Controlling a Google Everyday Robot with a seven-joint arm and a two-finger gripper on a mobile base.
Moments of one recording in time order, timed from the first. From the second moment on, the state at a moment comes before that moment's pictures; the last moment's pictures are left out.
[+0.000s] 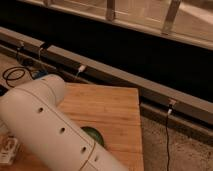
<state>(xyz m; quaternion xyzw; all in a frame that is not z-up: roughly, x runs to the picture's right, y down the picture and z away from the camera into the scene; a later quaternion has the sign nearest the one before) -0.504 0.262 0.778 -0.33 0.19 0.44 0.81</state>
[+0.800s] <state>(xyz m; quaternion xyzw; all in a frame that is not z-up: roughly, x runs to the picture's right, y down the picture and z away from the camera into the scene) -0.499 0.253 0.772 -0.34 0.16 0.45 0.81</state>
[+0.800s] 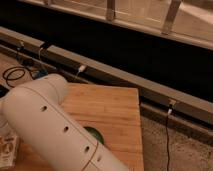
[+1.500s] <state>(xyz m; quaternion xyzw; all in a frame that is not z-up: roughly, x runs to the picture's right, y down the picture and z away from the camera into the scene) -0.388 0.181 0.756 -0.38 0.01 0.54 0.75</state>
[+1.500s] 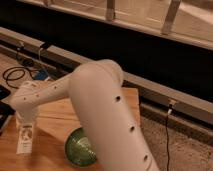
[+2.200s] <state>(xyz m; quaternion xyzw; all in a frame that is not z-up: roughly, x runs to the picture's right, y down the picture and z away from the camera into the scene) -0.289 0.203 0.741 -0.39 -0.01 0.61 0.69</state>
